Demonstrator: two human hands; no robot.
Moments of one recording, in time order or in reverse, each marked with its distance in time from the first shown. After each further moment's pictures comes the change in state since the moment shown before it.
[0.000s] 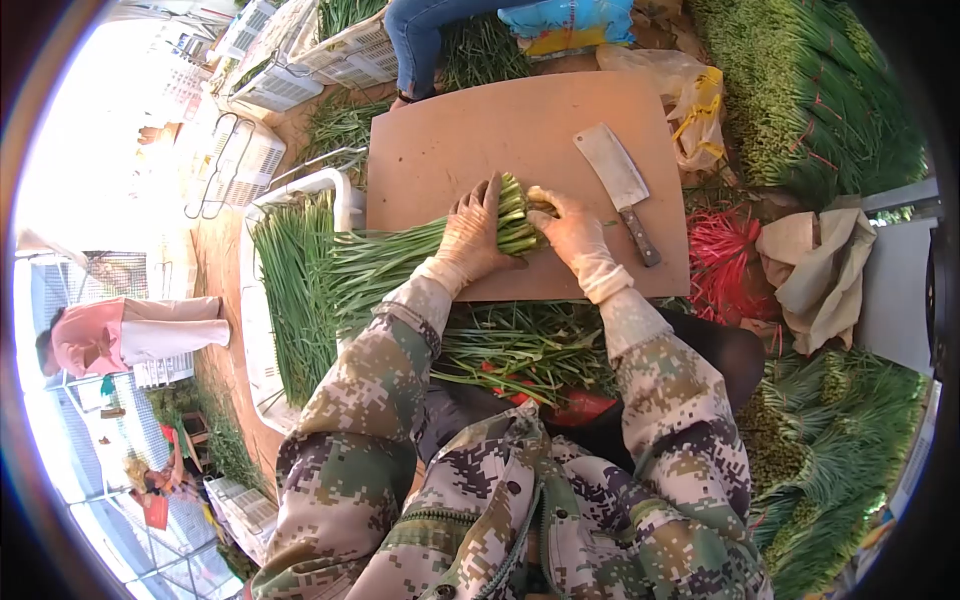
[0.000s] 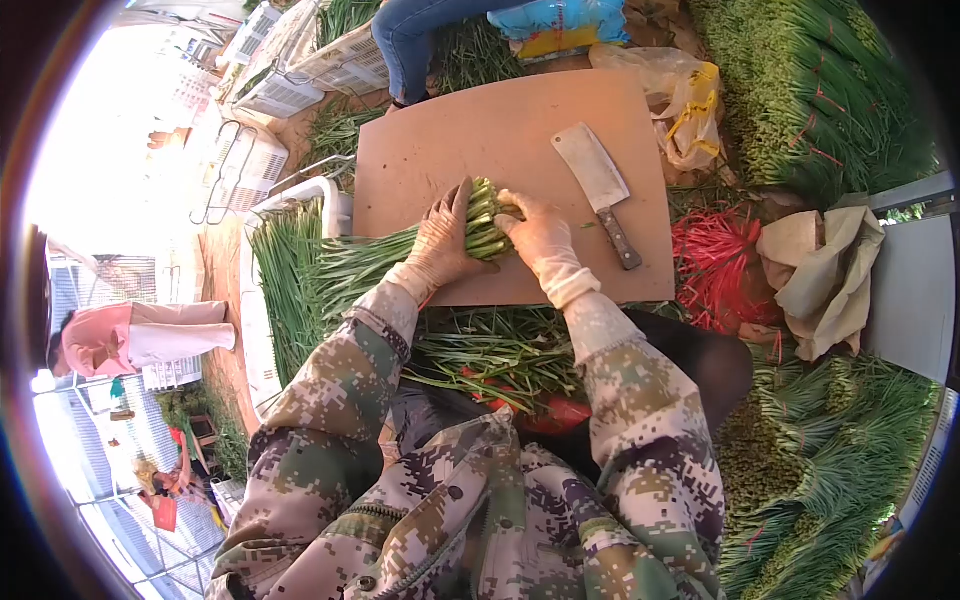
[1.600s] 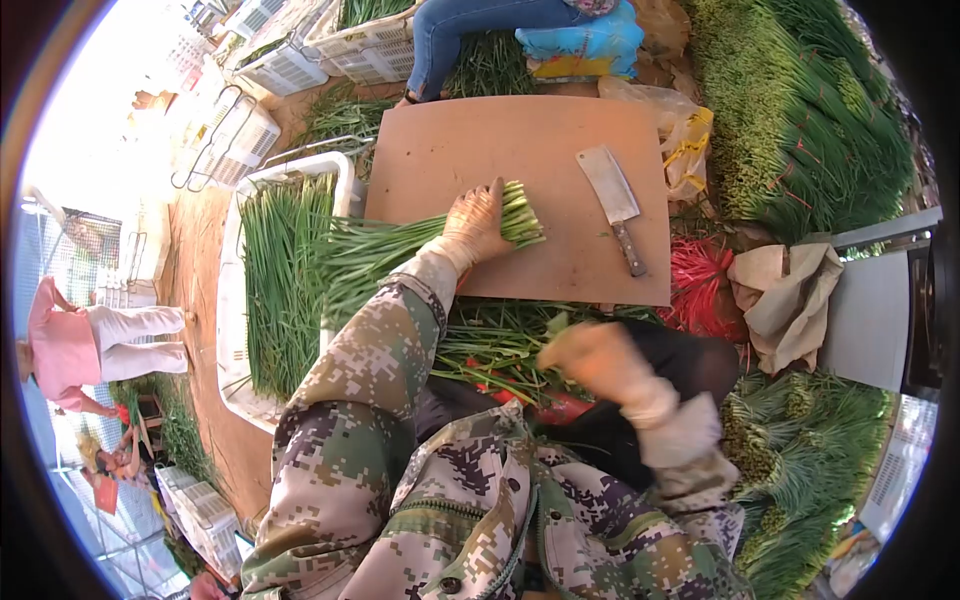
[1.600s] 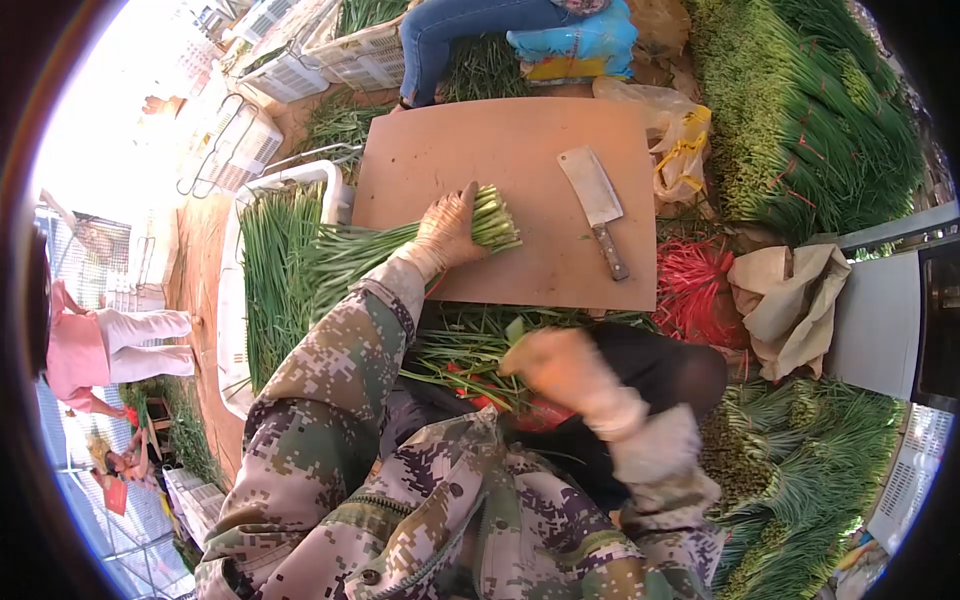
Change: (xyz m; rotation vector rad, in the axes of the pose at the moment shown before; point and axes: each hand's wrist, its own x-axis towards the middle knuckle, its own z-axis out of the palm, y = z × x) left_hand 0.003 -0.005 -0.009 0.064 -0.016 -0.052; right_hand -0.139 -0.104 -0.089 -0.135 -0.691 -0.031
